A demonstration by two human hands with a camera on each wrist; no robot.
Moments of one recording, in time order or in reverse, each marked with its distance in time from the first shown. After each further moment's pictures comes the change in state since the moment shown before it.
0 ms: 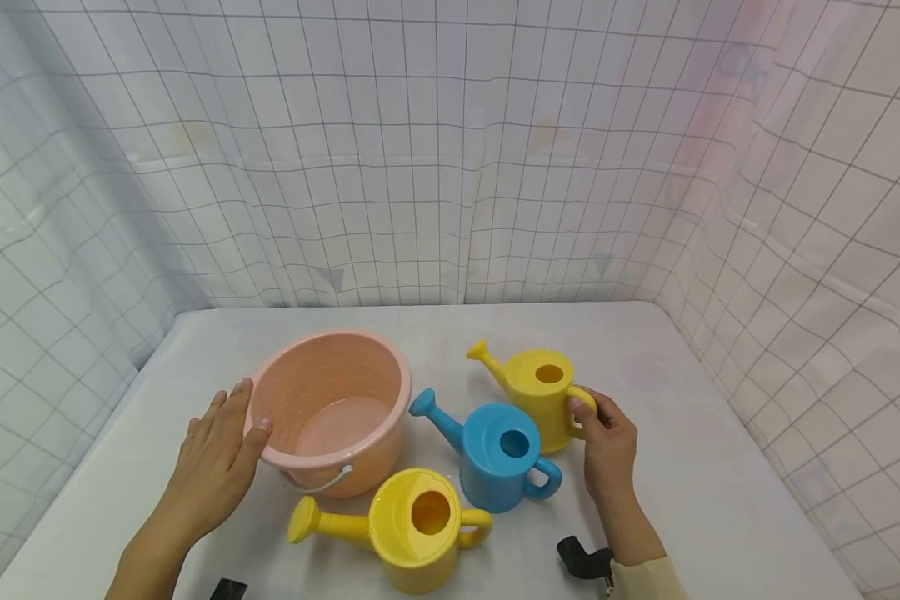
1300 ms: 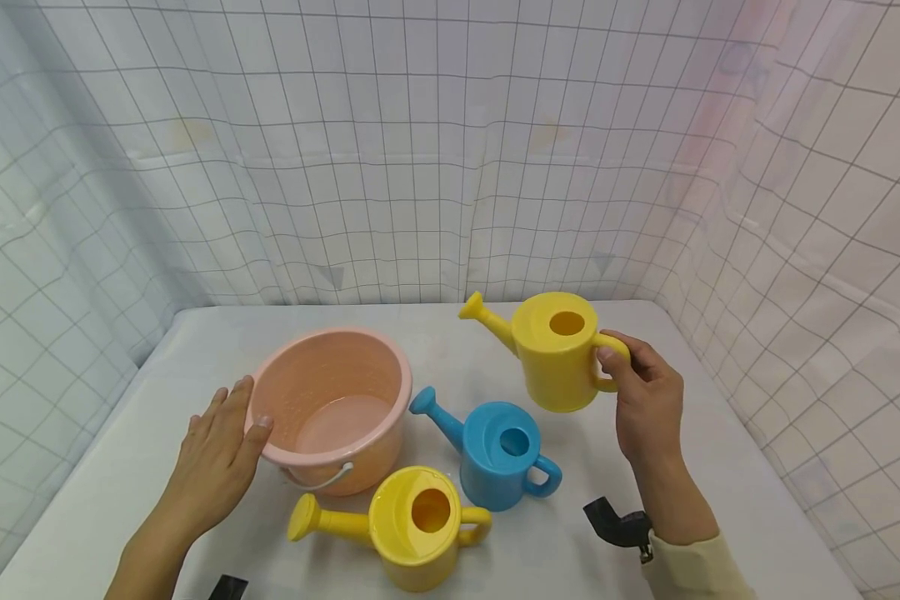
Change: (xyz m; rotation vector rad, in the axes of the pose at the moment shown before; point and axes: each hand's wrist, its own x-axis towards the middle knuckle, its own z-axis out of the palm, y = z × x) left_hand 0.000 -0.001 0.001 0.001 0.010 0.013; right_hand -0.002 -0.098 -0.006 0.236 -0.118 -0.229
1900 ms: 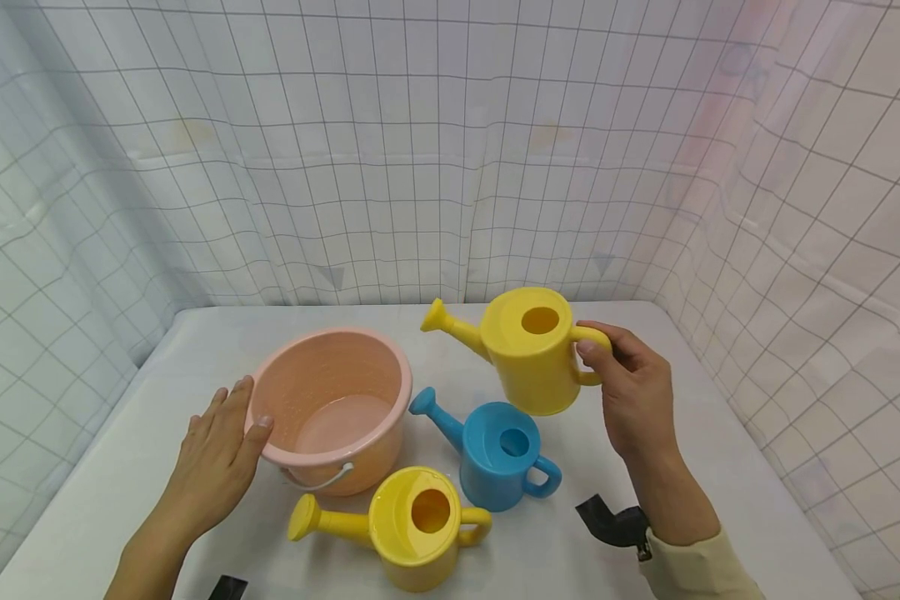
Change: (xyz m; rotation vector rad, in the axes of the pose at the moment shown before) left_hand 0.001 0.001 -0.001 -0.003 -0.008 -0.009; right_hand -0.008 -0.023 0.017 0.001 -0.251 -0.107
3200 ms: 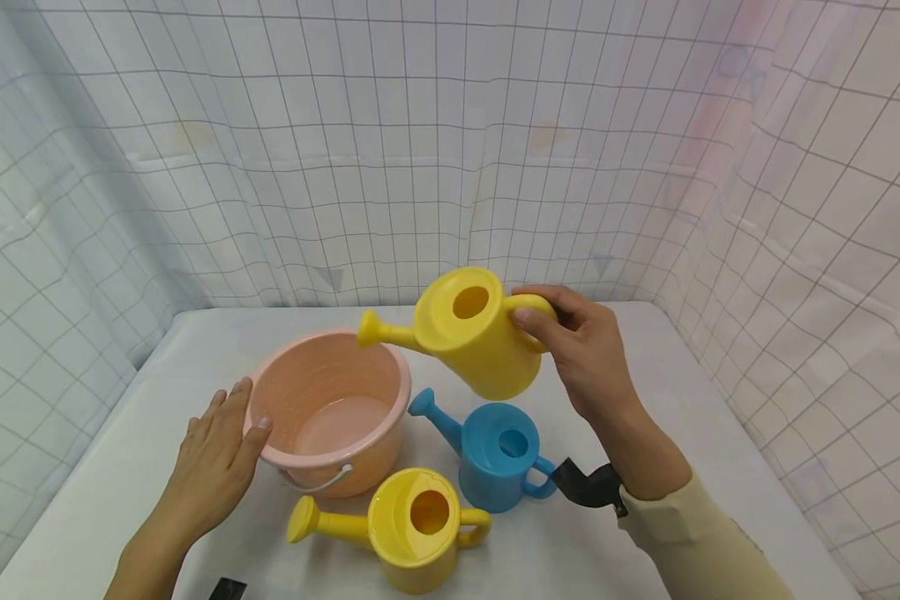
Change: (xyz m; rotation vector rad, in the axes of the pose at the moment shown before) left_hand 0.000 0.000 0.000 0.000 0.002 0.001; right_hand 0.028 -0.028 0.047 -0.151 -0.251 -0.074
